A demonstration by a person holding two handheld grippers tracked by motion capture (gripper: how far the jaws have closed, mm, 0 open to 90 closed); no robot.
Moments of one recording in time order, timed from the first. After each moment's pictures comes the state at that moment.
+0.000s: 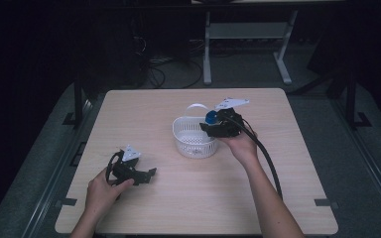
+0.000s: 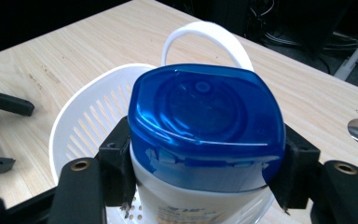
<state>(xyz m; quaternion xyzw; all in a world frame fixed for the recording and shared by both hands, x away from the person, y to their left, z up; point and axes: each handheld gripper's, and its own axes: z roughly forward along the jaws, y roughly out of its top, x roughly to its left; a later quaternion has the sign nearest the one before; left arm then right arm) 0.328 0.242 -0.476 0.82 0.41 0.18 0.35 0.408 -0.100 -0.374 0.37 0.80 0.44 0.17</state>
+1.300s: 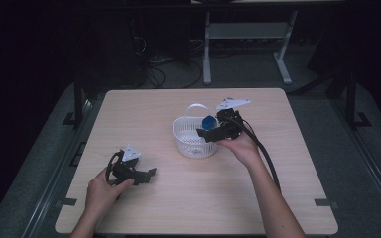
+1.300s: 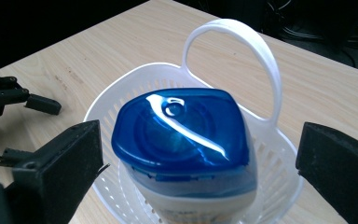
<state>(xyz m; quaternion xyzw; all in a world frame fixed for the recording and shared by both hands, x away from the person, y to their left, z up) 0.328 0.242 -0.476 0.82 0.41 0.18 0.35 0.402 -0.101 -0.370 0.37 0.80 0.45 0.14</state>
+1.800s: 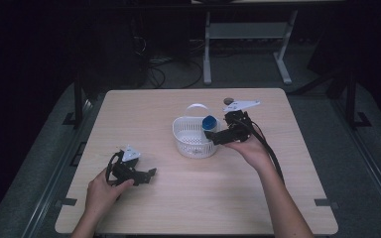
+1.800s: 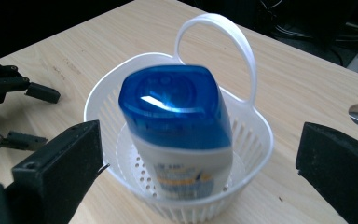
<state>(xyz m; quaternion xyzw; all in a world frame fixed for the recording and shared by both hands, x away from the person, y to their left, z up) 0.327 0.242 -0.476 0.82 0.41 0.18 0.35 0.386 -0.121 -0.360 0.37 0.81 0.44 0.15</state>
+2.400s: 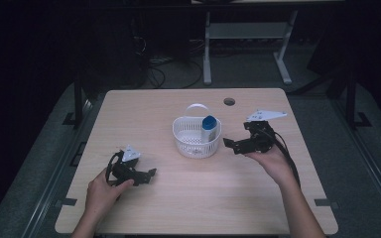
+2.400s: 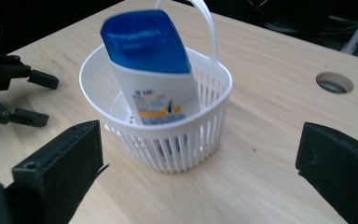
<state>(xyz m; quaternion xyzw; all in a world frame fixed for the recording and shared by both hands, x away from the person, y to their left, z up) 0.327 0.242 -0.476 0.82 0.41 0.18 0.35 0.356 -0.174 -0.368 0.39 0.79 0.45 0.15</state>
